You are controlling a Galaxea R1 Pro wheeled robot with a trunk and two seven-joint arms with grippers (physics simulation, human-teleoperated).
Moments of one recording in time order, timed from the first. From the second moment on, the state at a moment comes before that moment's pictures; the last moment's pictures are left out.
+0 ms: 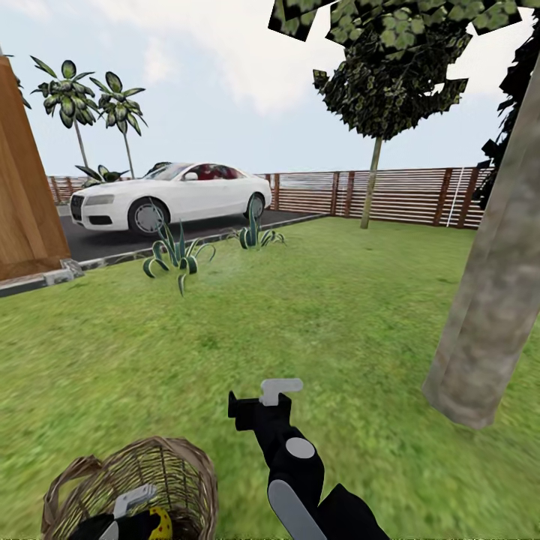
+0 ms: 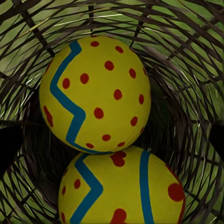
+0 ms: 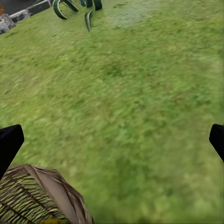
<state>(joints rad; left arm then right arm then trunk) -0.44 0.17 -0.10 -0.30 0.47 0.29 -0.01 -0.35 0.12 0.77 -1.58 -0.60 0.50 -0.70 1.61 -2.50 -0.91</state>
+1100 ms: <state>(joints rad) -0.44 0.19 -0.06 -0.30 0.54 0.28 0.00 -0.35 0.12 0.77 -1.58 -0.60 0.50 -0.70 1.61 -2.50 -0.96</state>
